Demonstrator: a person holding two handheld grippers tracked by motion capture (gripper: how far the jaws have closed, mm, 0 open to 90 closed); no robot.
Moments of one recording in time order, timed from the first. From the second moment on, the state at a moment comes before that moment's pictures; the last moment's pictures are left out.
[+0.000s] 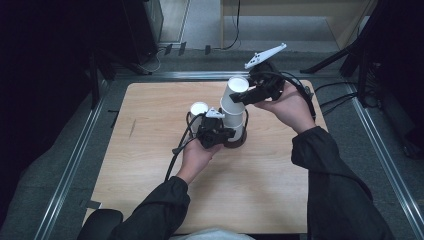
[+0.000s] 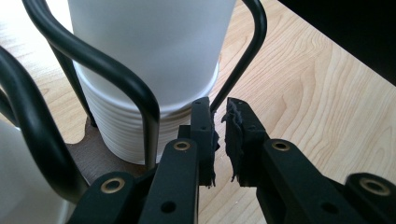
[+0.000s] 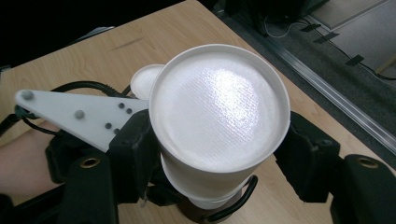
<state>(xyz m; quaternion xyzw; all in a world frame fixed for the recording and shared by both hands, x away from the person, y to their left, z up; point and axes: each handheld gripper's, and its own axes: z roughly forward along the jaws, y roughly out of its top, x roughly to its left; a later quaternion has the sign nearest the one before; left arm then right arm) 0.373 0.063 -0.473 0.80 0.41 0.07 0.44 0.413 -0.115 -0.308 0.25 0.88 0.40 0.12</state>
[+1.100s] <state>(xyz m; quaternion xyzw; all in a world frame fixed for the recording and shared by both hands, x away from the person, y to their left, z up) 0.346 0.093 -0.448 0.85 0.29 -0.03 0.44 0.361 -0.158 -0.323 0.21 0.89 0.39 0.07</state>
